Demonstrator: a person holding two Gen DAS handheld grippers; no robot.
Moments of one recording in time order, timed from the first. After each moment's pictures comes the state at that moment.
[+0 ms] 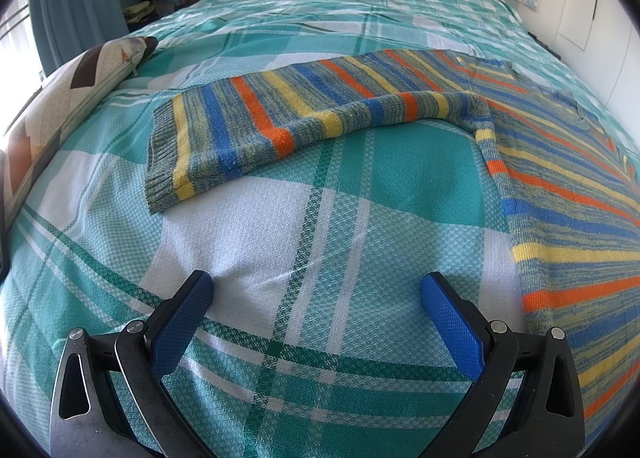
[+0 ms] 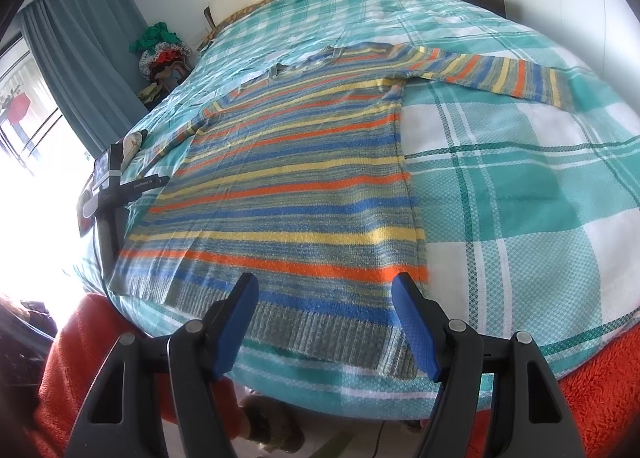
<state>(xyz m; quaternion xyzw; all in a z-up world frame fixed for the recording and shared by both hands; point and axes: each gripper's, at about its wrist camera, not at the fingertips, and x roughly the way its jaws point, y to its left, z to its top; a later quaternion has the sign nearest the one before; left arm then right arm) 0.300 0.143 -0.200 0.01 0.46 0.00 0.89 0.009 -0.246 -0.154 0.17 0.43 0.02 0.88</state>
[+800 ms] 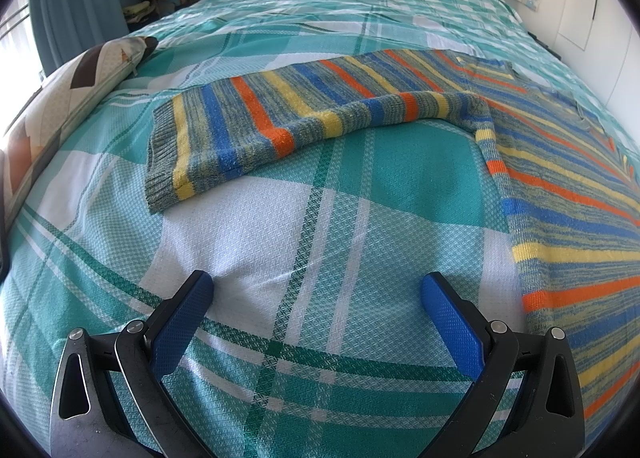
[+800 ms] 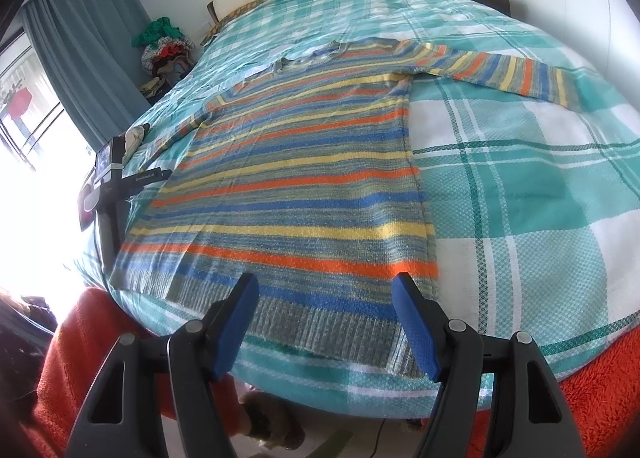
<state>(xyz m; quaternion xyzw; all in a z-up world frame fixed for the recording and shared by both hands) 0.300 0.144 -0.200 0.01 0.46 0.00 0.89 0.011 -0.240 -0.154 0.16 0.44 0.03 0.88</state>
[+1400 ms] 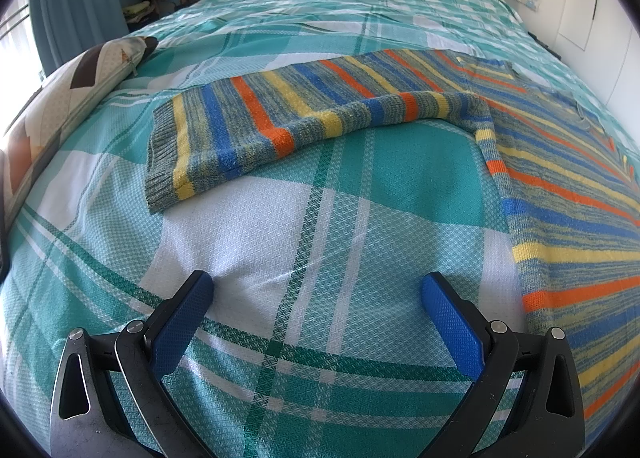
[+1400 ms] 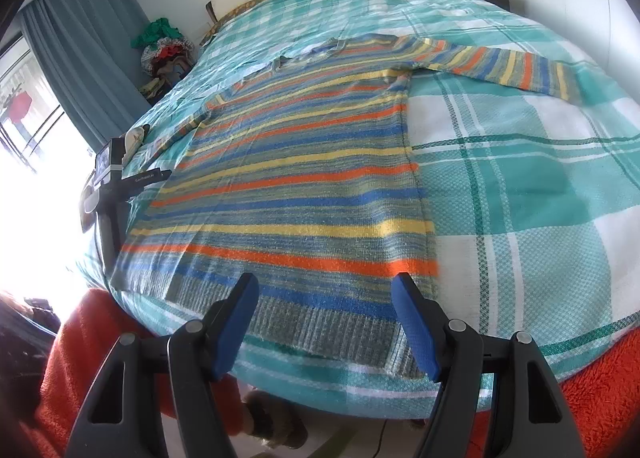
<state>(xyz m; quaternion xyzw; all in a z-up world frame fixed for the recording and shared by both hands) 0.300 0.143 -0.200 0.01 0.46 0.00 0.89 0.013 -0.242 -0.159 0.17 0.44 0.03 0.88</state>
